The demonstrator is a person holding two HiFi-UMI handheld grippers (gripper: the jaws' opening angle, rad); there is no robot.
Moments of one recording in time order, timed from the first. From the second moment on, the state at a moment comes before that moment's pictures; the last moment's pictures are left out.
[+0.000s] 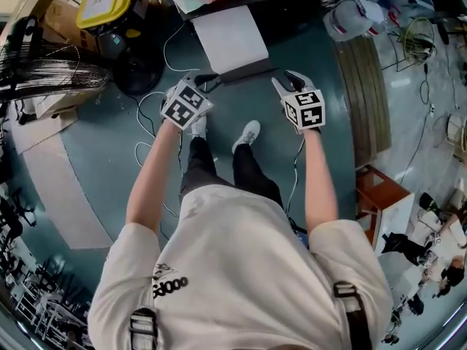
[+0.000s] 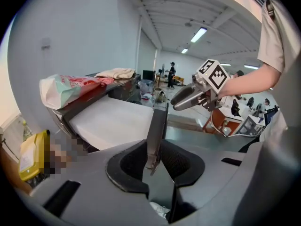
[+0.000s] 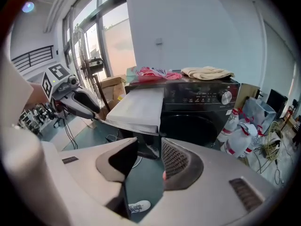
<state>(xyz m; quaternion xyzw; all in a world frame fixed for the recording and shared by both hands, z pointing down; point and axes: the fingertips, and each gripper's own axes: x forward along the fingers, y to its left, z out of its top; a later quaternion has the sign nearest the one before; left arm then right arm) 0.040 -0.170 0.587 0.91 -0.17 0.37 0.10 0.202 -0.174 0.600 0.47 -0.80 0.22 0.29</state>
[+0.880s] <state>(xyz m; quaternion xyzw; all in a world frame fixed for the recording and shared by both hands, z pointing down) 0.045 -0.166 0.590 0.89 -0.18 0.40 0.13 0.196 -0.193 0.609 0.35 -0.86 0.15 0.35</state>
